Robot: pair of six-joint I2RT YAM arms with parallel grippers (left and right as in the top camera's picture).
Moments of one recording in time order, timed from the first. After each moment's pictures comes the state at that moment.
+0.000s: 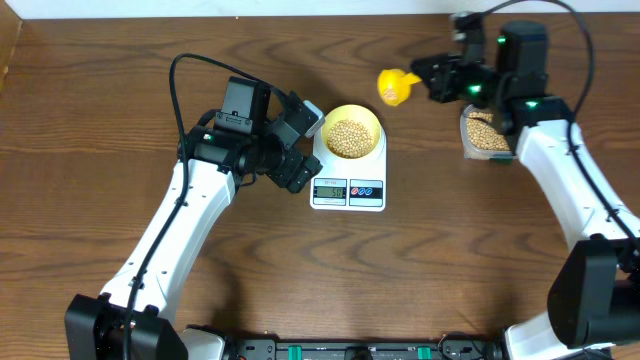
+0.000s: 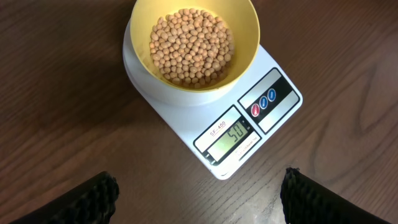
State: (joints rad) left arm -0.28 1.51 1.22 -0.78 0.37 0.40; right arm 0.08 1.71 1.31 -0.15 -0.68 0.30
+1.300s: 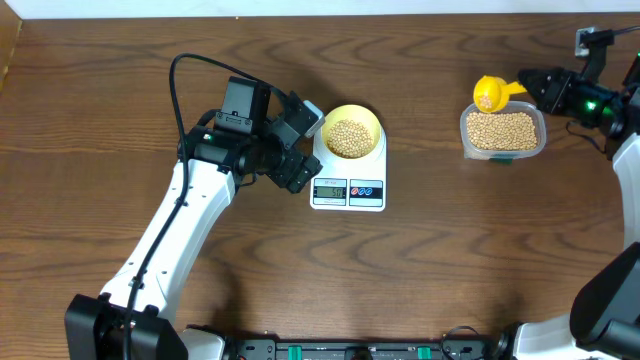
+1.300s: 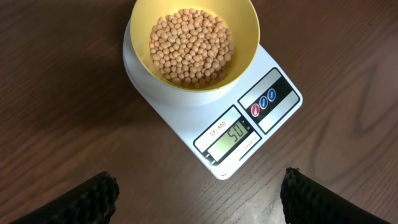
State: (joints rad) left arm -0.28 1.51 1.22 -0.78 0.37 0.41; right arm -0.35 1.66 1.31 -0.39 -0.89 0.05
